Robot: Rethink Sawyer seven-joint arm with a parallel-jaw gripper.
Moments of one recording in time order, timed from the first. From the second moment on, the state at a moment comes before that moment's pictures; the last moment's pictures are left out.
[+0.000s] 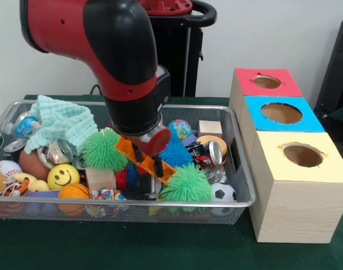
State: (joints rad) arm -0.27 -0.34 -0.14 1.34 0.32 0.85 2.02
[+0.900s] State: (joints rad) arm -0.16 -0.37 -0.18 1.58 0.51 0.86 2.17
